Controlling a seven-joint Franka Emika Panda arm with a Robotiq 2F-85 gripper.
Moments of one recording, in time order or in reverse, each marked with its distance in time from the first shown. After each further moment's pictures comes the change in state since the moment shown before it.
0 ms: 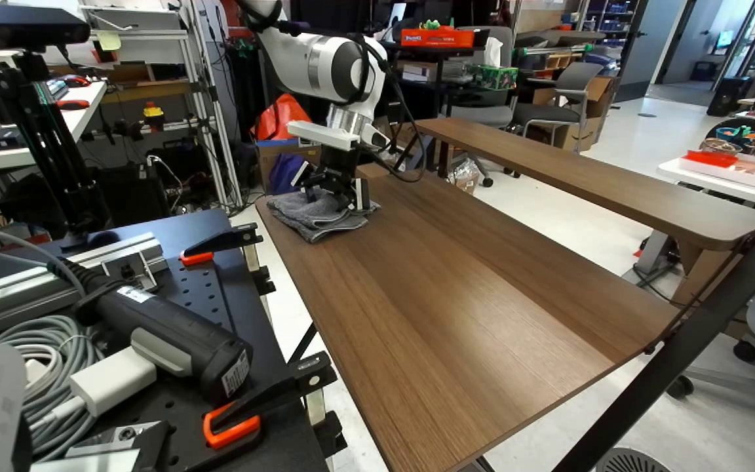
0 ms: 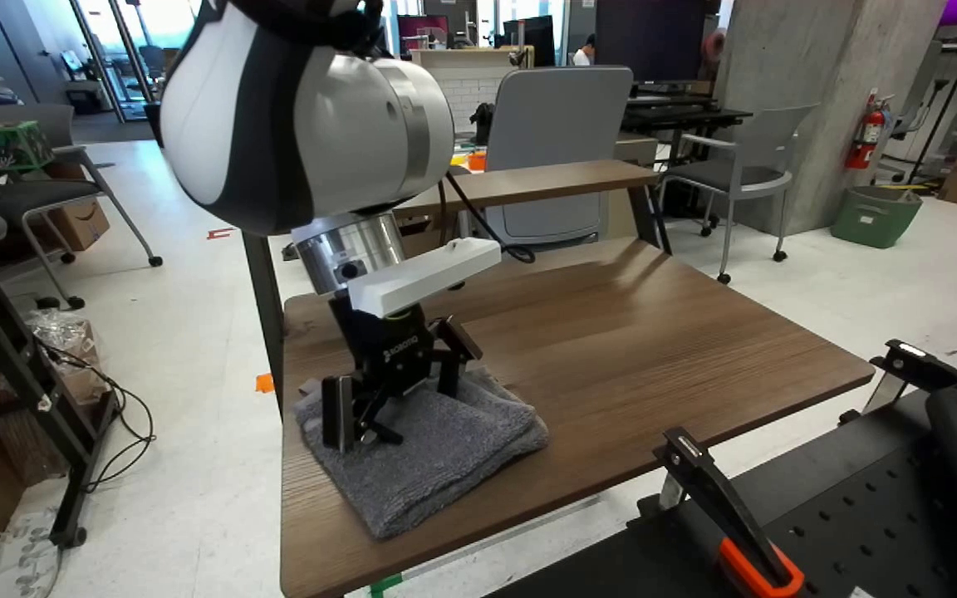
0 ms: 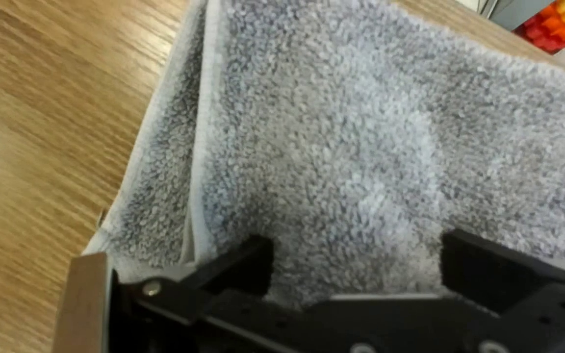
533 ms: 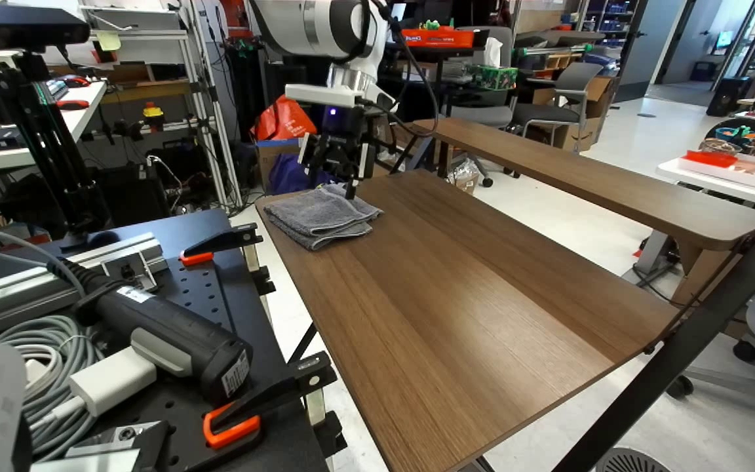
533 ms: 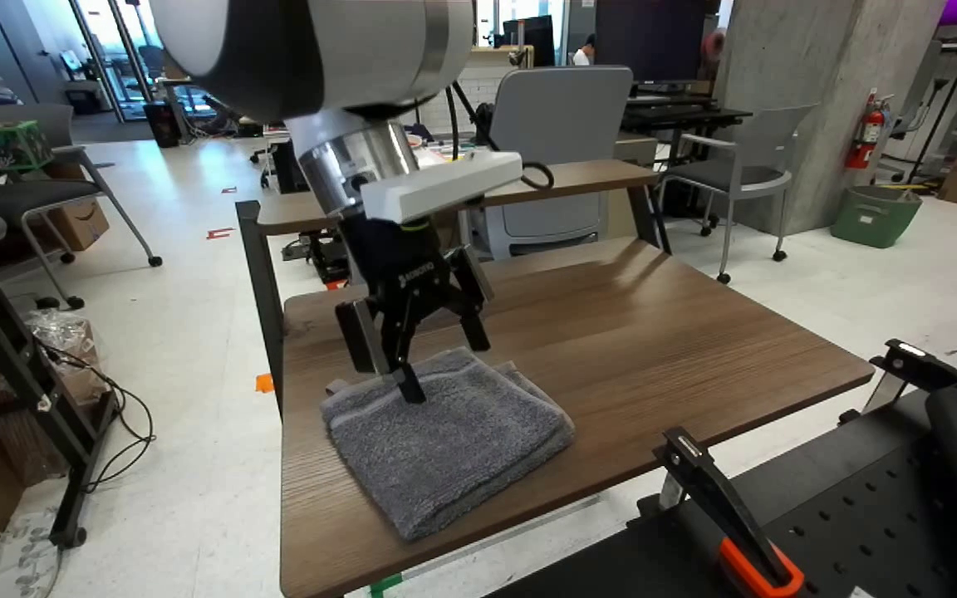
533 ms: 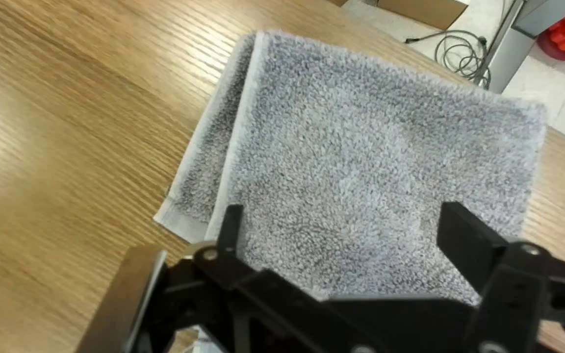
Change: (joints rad) arm -0.009 -0.197 -0.019 -0.152 -0.040 -0.016 0.011
